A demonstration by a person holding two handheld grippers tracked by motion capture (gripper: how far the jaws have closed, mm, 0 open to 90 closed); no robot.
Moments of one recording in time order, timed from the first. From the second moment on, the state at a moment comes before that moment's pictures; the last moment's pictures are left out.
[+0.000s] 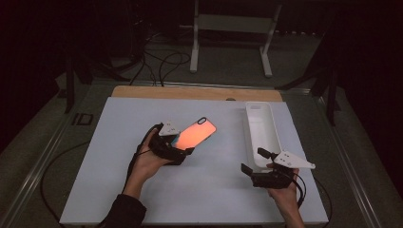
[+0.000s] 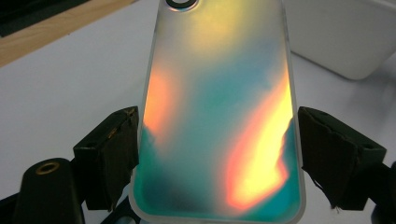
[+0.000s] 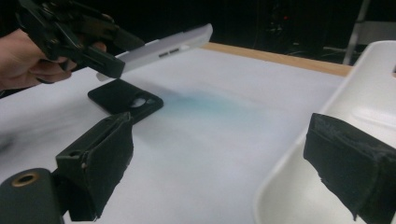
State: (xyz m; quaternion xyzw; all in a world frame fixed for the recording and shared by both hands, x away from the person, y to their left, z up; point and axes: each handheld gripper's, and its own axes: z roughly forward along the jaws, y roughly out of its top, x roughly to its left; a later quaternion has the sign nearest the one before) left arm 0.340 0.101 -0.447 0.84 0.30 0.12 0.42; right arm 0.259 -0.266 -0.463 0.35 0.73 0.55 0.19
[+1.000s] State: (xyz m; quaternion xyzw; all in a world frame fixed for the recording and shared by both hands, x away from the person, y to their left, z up) left arm 0.291 0.081 -0.440 0.84 0.25 0.15 0.46; right arm 0.302 -0.210 -0.434 0.35 0.74 0.56 0.11
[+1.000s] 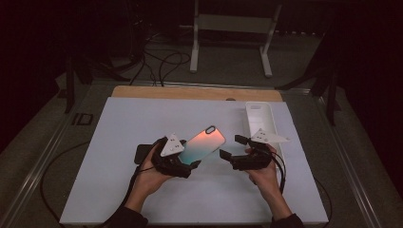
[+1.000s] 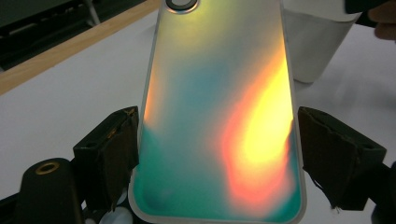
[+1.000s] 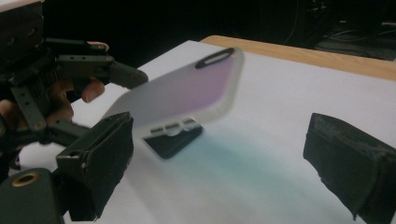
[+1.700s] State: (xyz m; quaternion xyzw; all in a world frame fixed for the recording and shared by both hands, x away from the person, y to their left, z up) left arm 0.287 0.062 -0.445 0.84 0.24 0.16 0.46; right arm 0.313 -0.183 -0.429 0.38 0.73 0.57 0.00
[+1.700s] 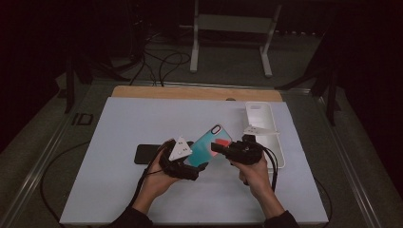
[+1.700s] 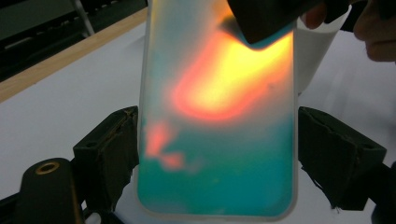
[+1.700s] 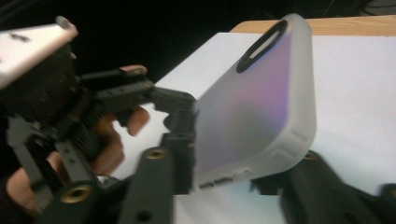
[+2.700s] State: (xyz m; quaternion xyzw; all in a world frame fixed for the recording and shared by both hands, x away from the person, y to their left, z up) left arm 0.290 0.073 -0.443 0.83 0.25 0.13 0.48; right arm 0.305 -0.181 -0.416 0.36 0.72 0.59 0.00
